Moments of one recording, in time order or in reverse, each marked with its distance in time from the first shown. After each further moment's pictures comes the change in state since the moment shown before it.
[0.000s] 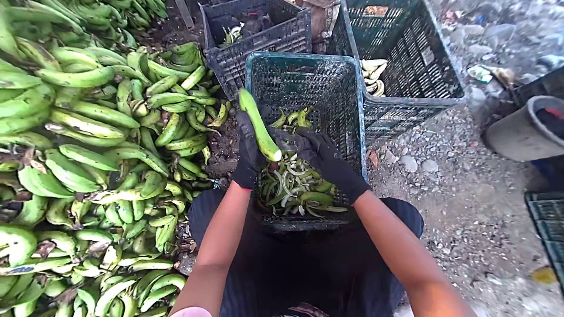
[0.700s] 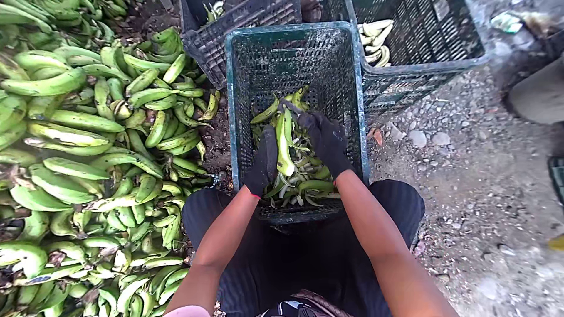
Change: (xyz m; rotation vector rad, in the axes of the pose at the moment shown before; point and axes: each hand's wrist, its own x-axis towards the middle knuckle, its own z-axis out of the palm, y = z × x) left_hand -0.027 -0.030 0.045 0.264 0.051 -0.518; right_hand 0.024 0.022 0.004 -0.019 0.198 0.519
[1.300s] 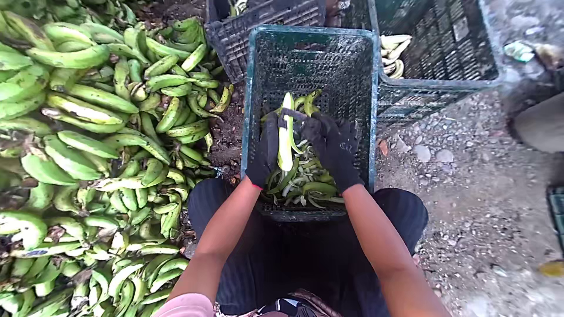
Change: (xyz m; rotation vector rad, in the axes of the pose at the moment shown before) left_hand 0.005 0.010 -0.022 -0.035 0.018 0.178; right_hand -0.030 -0.011 0.005 -0.129 0.143 -0.266
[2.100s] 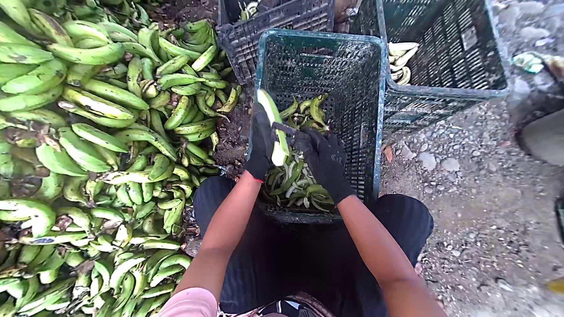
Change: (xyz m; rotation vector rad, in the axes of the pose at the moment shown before) left_hand 0.015 0.001 -0.021 -0.115 0.177 0.181; right_hand -0.020 -0.013 0.022 0.053 -0.040 -0.080
